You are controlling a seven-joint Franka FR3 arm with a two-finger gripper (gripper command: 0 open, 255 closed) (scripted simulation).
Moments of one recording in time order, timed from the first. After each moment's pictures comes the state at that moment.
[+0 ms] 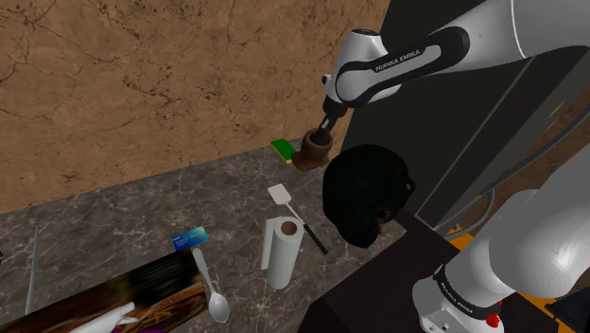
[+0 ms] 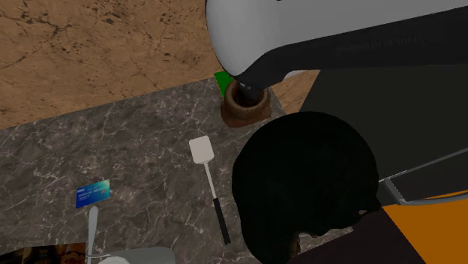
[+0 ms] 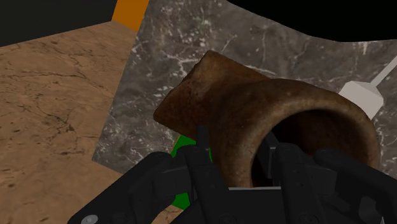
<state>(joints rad) 0.08 -0.04 -0.11 -2.29 -0.04 2.40 -0.41</state>
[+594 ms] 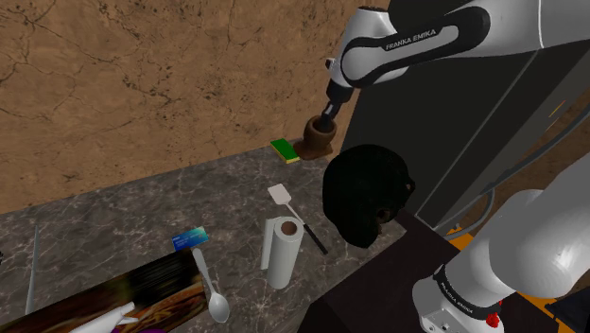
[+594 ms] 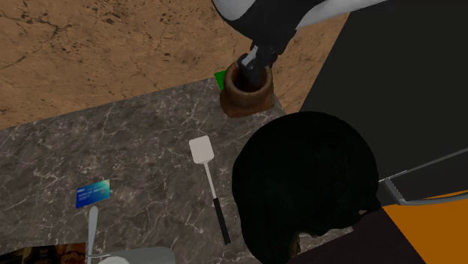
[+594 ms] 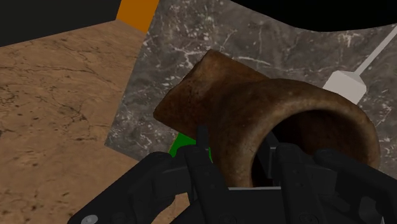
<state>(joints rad) 0.08 -0.09 -0.11 -2.22 -0.04 2.28 -0.41</state>
